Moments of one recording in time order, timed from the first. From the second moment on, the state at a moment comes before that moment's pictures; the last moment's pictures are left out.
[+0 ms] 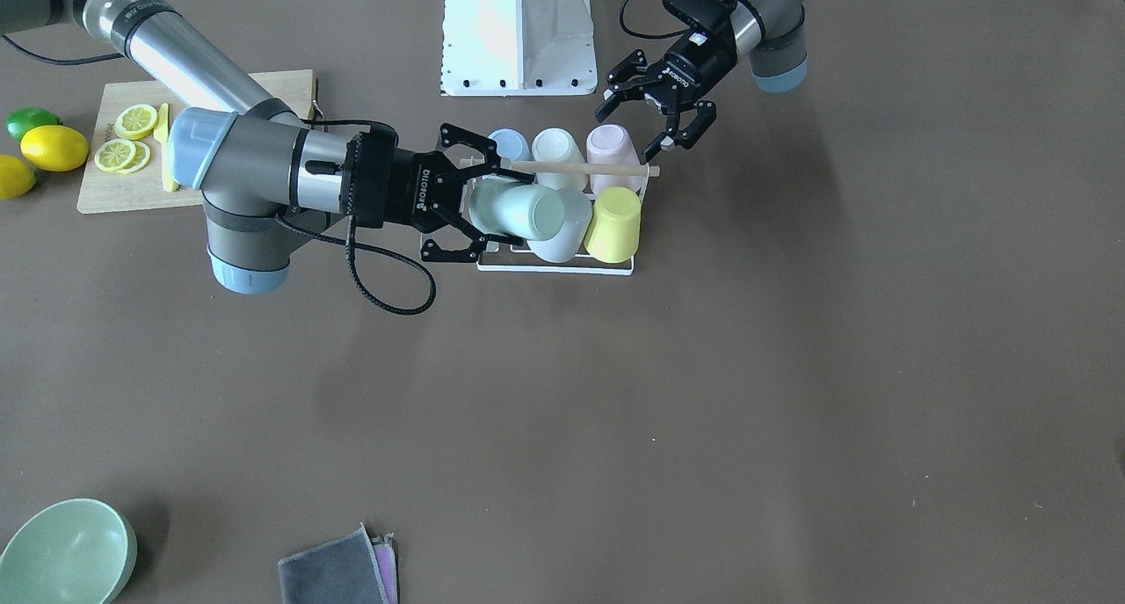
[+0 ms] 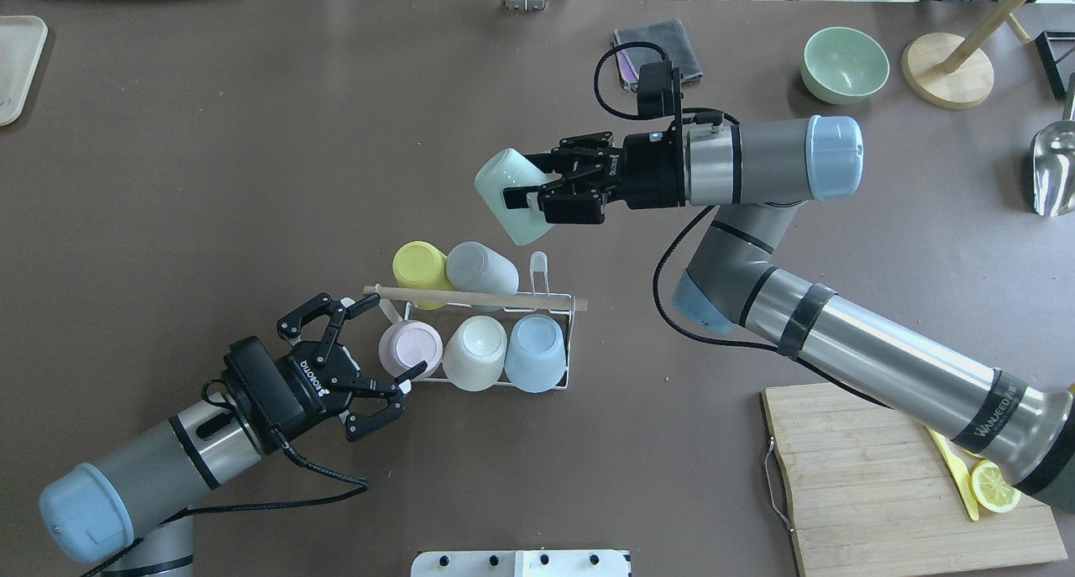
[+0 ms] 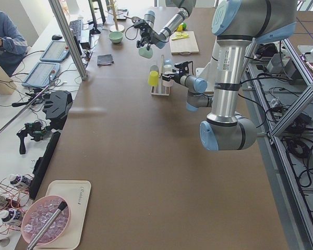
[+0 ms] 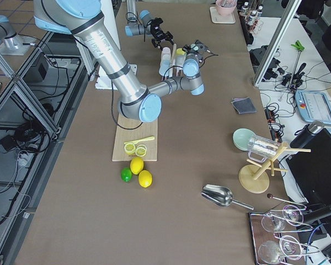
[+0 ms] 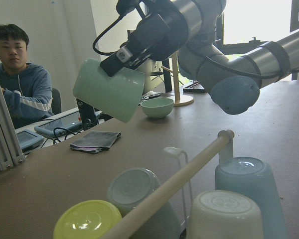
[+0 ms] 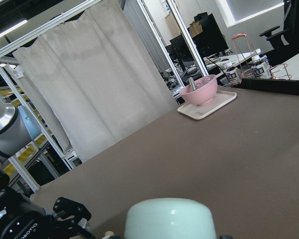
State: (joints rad) left arm -0.18 -1.75 -1.73 -3.19 -1.08 -0.18; right arm 0.68 -0.86 1.14 0.34 2.08 0.90
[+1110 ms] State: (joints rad) left arm -0.46 -1.52 -1.95 -2.95 -1.20 -0.19; right arm 0.62 -0.85 1.06 0.41 2.00 0.83
